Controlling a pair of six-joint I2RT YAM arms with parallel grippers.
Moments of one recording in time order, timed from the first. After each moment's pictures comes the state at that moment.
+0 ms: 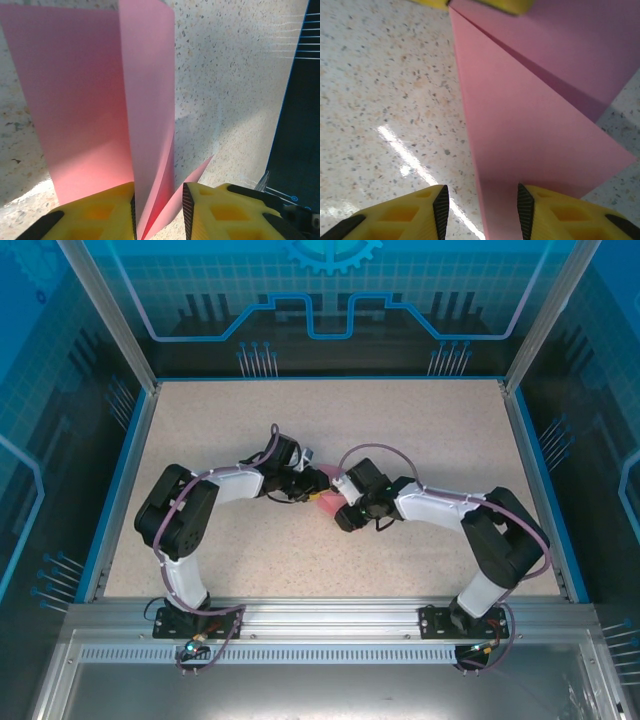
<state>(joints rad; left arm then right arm) -0.44 1.85 1.00 -0.05 0.62 -0.85 0.69 1.65 0.91 -0.36 -0.14 0.02</state>
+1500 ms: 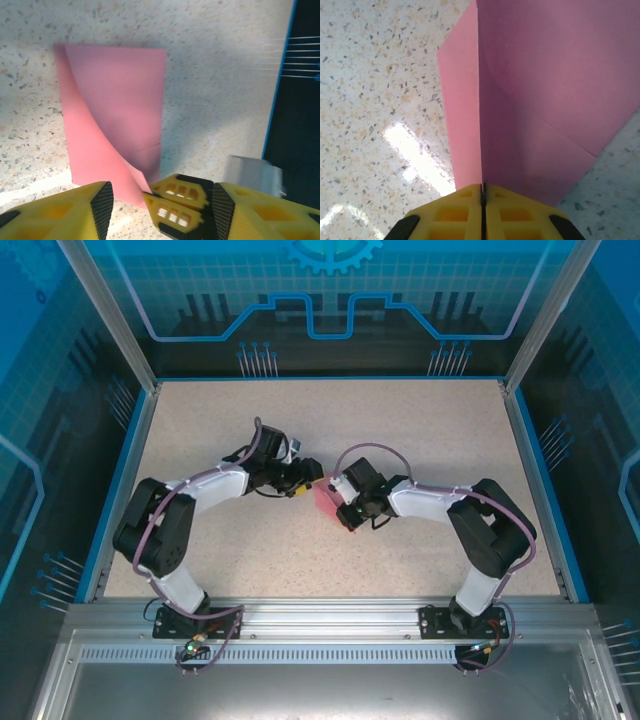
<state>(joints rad) -0.39 1.68 0.99 -0.17 0.58 -0.85 0.66 1.73 0.93 -0.32 -0.21 0.06</state>
